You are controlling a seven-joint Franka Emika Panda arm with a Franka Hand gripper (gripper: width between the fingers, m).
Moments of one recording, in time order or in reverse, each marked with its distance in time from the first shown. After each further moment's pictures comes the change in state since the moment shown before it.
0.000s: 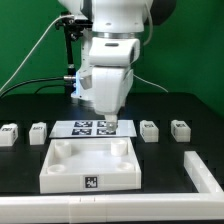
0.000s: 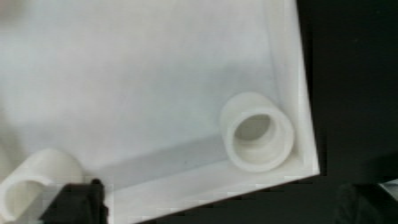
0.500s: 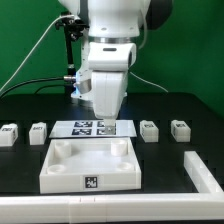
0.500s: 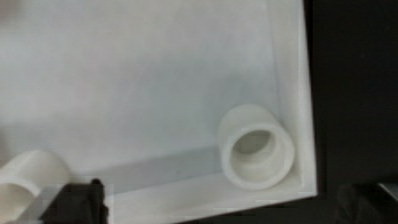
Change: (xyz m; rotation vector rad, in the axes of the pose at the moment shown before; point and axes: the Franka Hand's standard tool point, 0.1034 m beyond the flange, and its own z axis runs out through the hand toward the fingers) arm -0.013 -0.015 0.015 0.010 0.003 -0.144
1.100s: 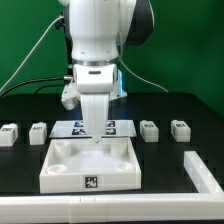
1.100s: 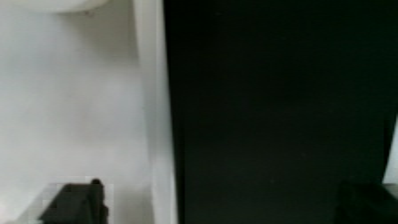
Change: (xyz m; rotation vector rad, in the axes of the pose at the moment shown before) arm -0.026 -0.038 0.045 0.059 0.016 -0.084
